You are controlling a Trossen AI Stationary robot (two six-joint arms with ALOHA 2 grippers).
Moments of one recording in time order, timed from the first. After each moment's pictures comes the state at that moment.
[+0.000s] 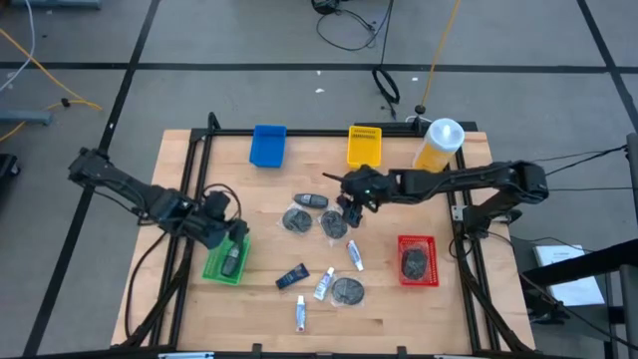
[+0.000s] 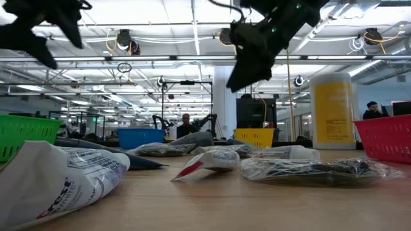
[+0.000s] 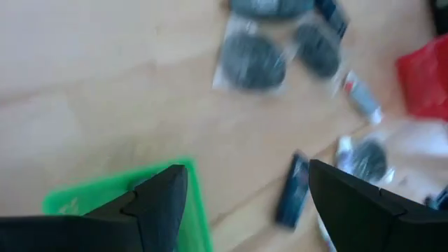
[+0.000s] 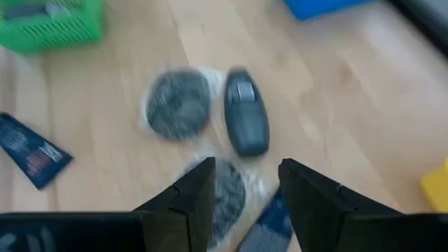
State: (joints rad) left arm -0.45 0.96 0.86 -0.98 -0.39 -1.62; right arm -0.09 1.52 1.03 -0.31 0.13 0.26
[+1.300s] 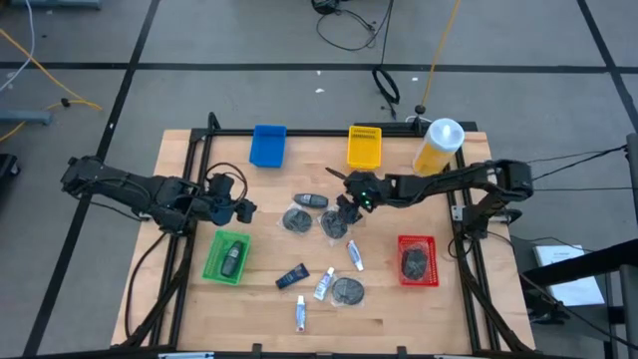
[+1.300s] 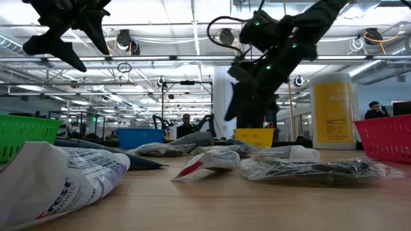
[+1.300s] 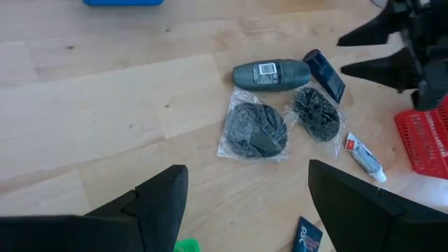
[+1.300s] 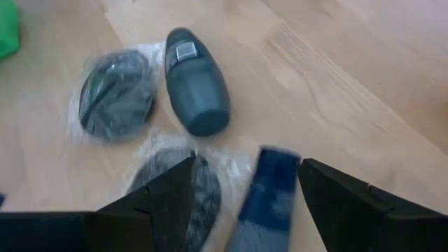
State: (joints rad) left arm -0.23 0.95 0.86 -0.92 -0.44 -1.41; right arm -0.15 1.65 0.87 -0.02 0.13 0.48
